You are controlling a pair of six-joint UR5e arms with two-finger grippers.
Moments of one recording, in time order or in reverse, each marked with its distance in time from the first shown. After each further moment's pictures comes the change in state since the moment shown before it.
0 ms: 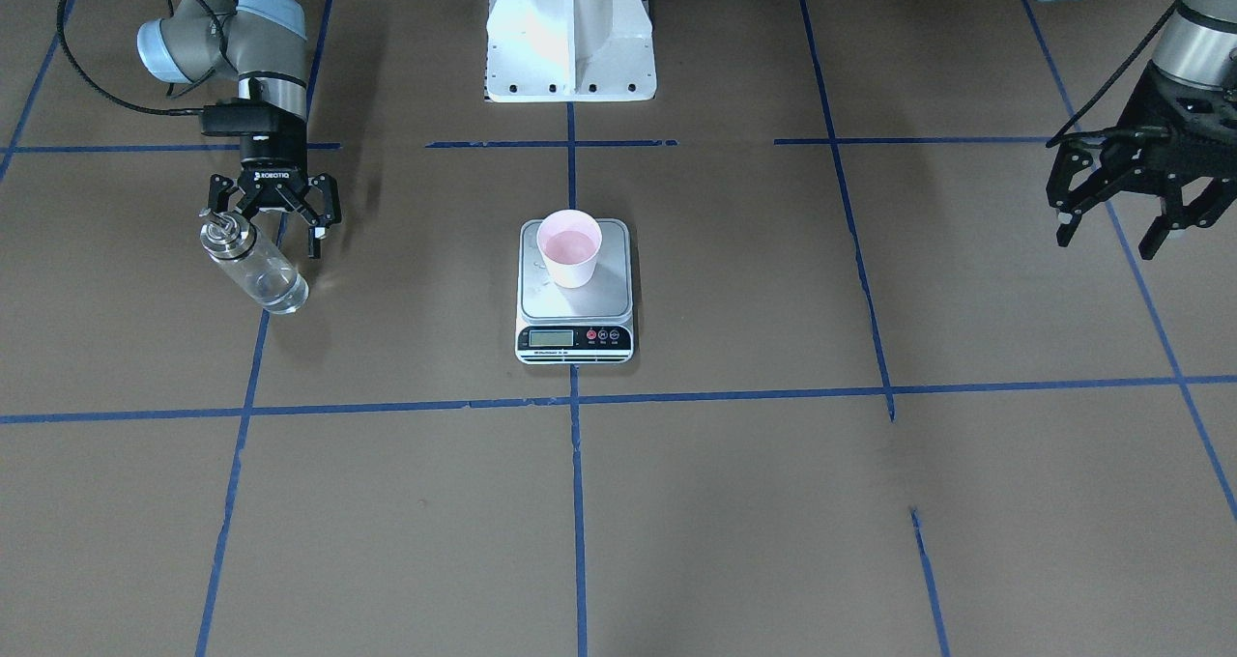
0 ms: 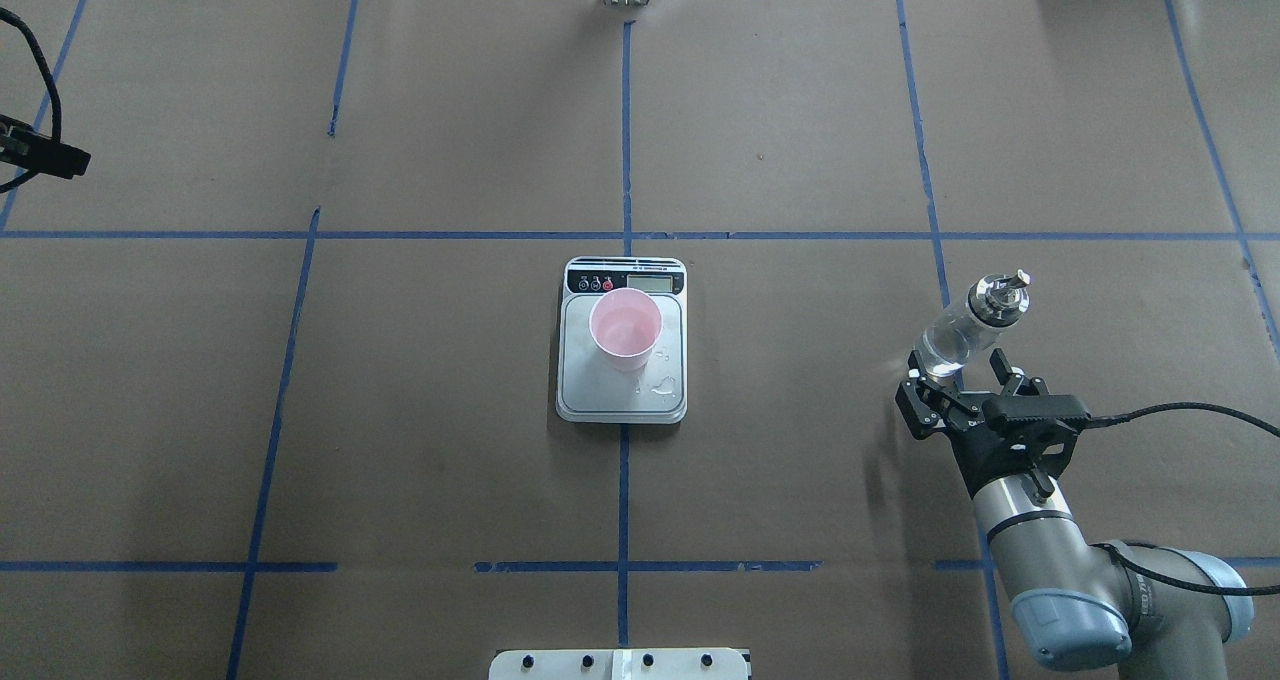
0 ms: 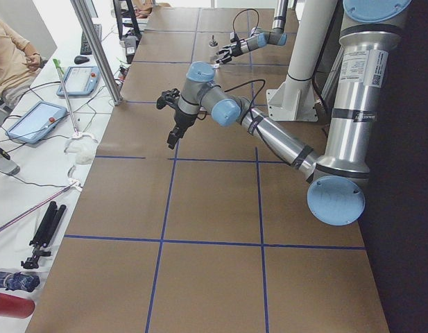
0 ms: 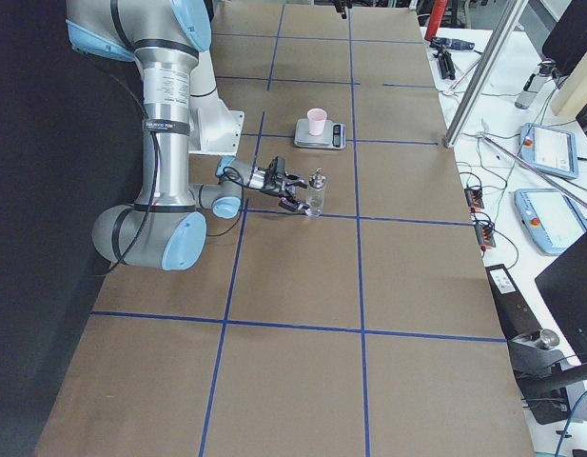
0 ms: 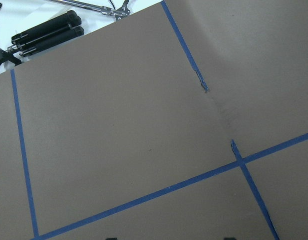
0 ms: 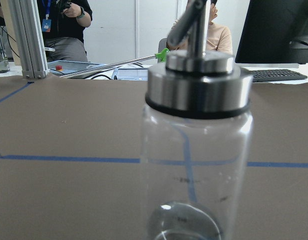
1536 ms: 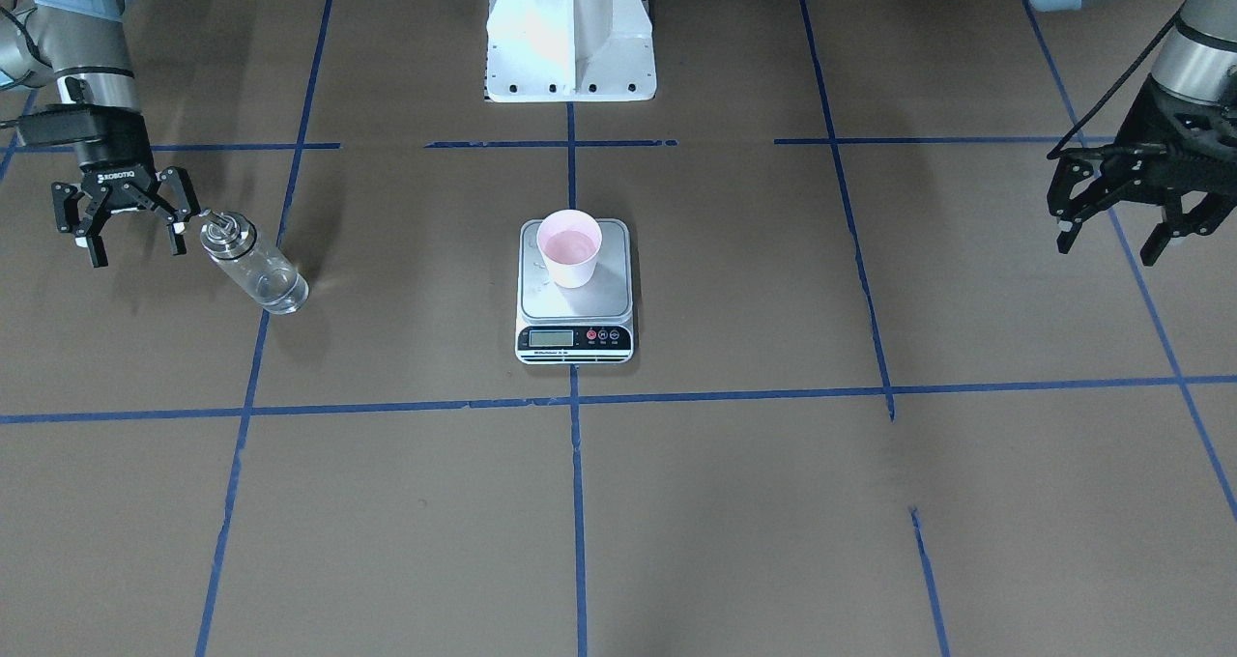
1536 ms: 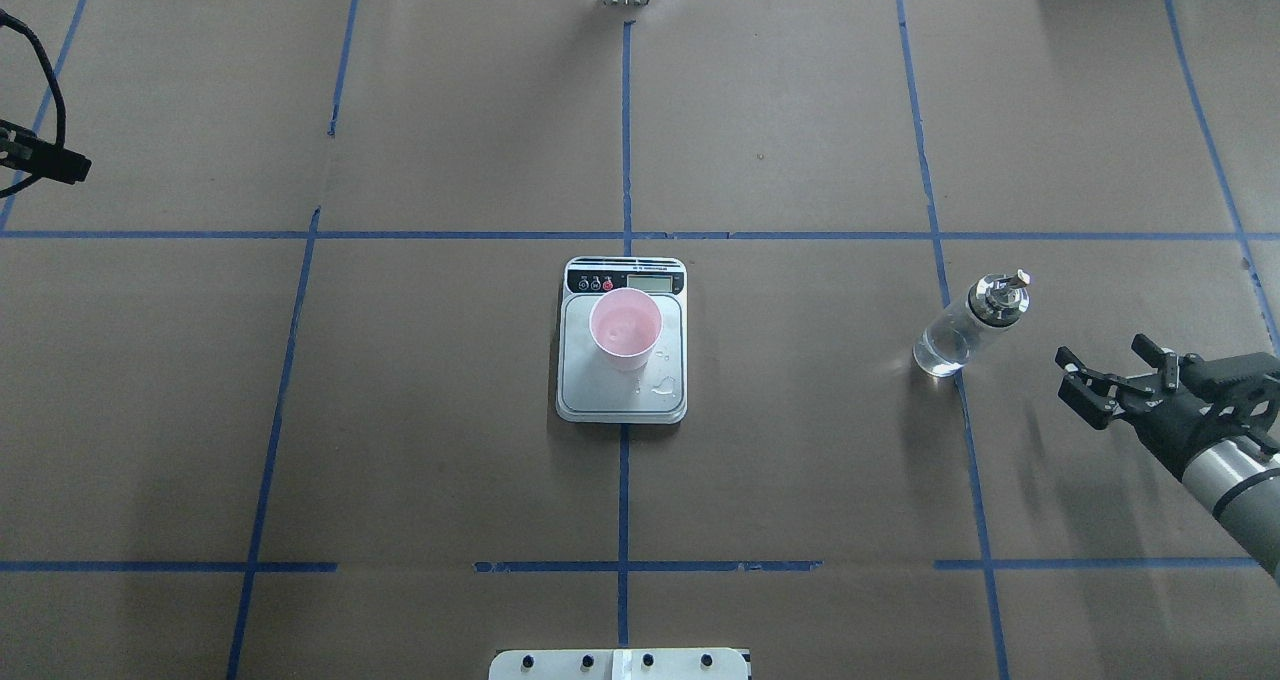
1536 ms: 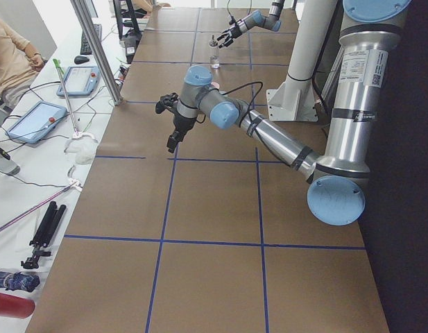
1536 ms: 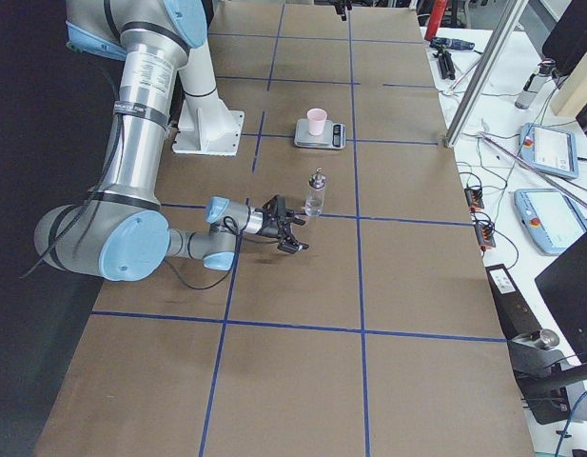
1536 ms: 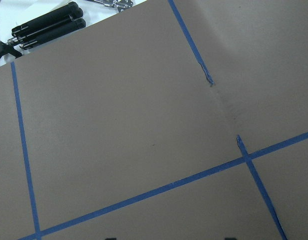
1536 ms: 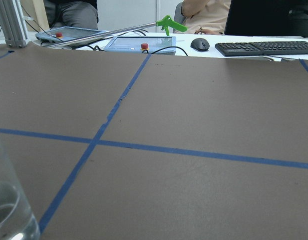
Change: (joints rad) left arm 0.001 0.001 0.027 0.000 -0.003 0.002; right arm 0.258 -0.219 -0.111 0.599 0.410 -0.349
